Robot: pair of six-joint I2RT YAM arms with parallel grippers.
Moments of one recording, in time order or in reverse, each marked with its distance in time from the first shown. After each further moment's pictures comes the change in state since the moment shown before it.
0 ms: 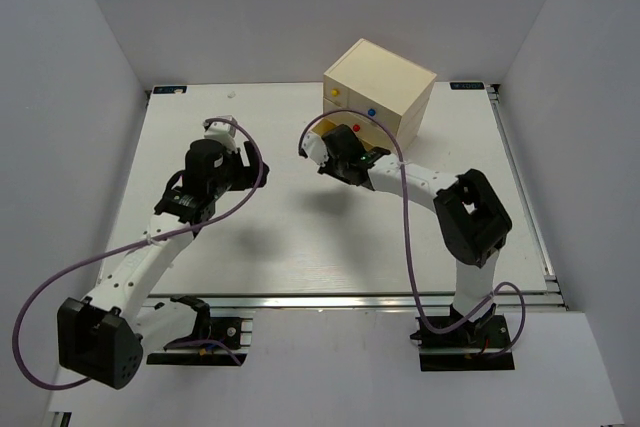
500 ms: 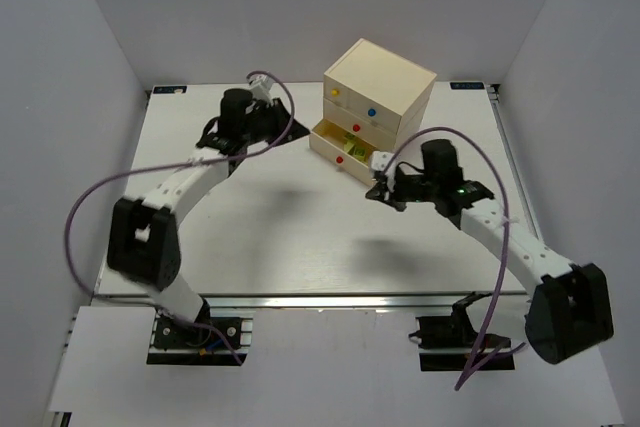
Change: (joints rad) left arm -0.014 0.651 0.460 0.286 0.492 -0.354; right arm -0.380 -0.745 -0.560 0.055 -0.976 -0.101
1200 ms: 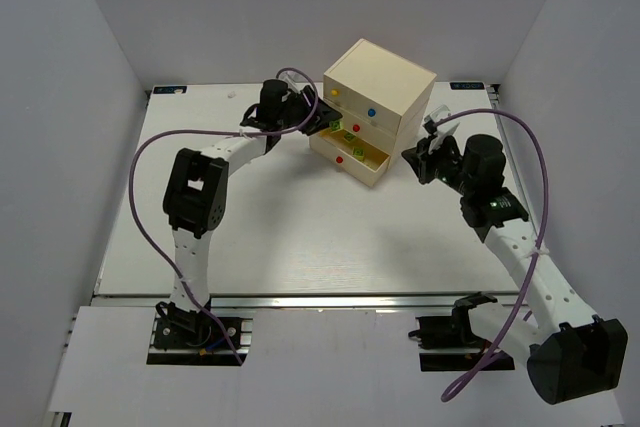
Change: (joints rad) left arm -0.034 0.375 0.283 0.121 -0.006 -0.255; right arm -0.079 -0.129 0.043 0.173 0.440 0.542
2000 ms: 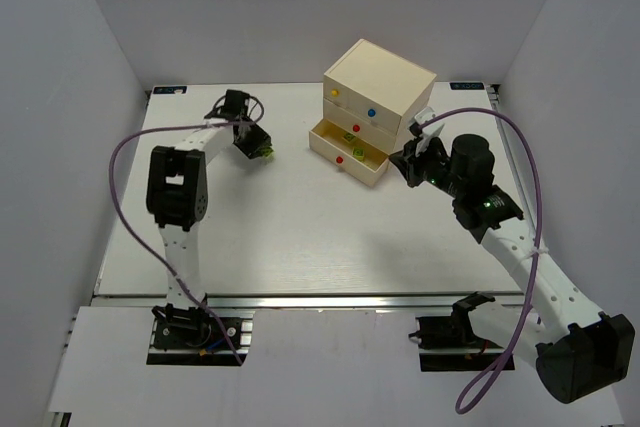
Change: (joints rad) left arm 0.208 0.084 0.145 -0.766 -0.541 -0.038; right arm 0.115 0.003 0.040 -0.051 0.052 0.010
